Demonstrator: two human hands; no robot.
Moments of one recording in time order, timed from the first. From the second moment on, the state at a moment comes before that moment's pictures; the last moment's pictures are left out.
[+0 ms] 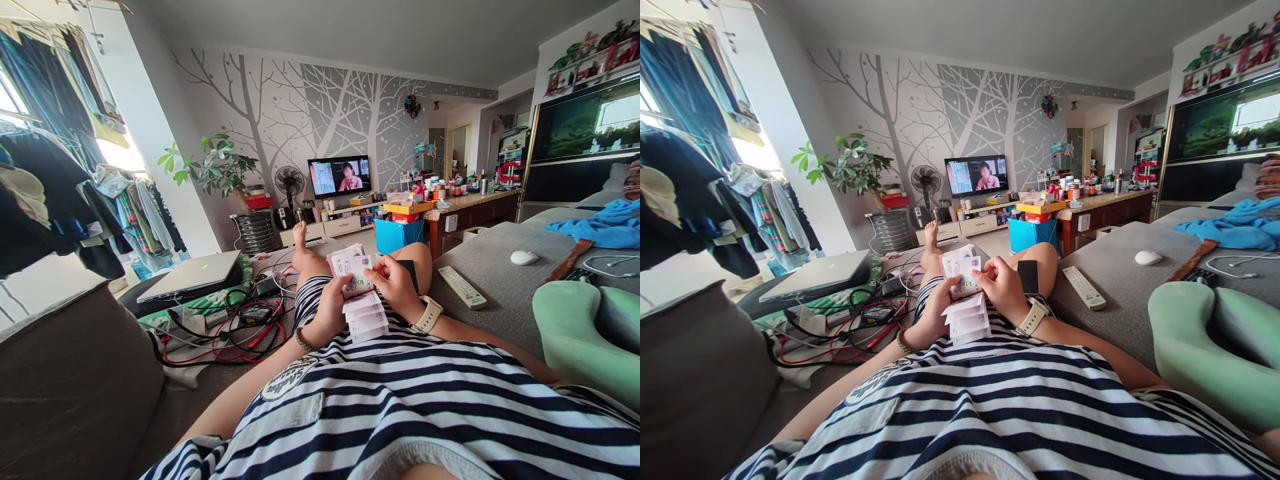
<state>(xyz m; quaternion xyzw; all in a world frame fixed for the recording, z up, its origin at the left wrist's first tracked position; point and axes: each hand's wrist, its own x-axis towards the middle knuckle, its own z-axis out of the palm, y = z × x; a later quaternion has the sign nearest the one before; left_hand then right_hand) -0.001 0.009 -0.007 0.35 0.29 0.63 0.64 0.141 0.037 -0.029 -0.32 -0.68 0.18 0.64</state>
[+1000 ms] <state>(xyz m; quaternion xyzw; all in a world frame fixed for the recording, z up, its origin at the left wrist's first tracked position) 0.005 0.010 -0.007 0.37 0.25 0.61 0.65 0.140 0.026 -0.030 -0.24 -0.73 0.17 0.62</state>
